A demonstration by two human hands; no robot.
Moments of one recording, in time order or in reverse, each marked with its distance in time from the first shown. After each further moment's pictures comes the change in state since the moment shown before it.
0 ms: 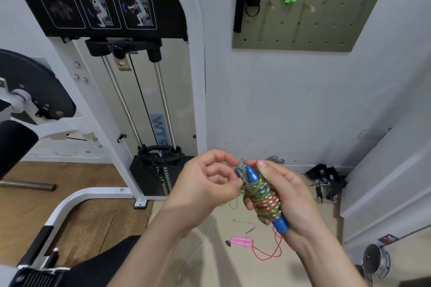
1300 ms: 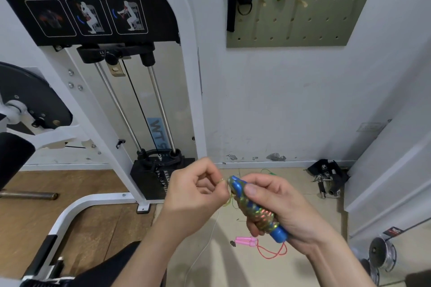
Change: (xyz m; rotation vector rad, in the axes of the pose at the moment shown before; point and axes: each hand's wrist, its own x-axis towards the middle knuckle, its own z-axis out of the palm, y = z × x) left_hand 0.008 -0.025 -0.009 0.247 0.110 0.283; right_hand 0.000 0.001 -0.011 -0.089 -0.296 0.117
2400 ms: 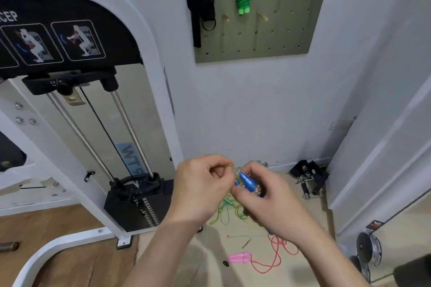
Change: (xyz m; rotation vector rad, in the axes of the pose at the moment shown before) left_hand 0.076 0.019 0.048 0.259 0.001 -0.016; right_hand 0.029 -0.020 -0.036 -0.783 0.489 -0.163
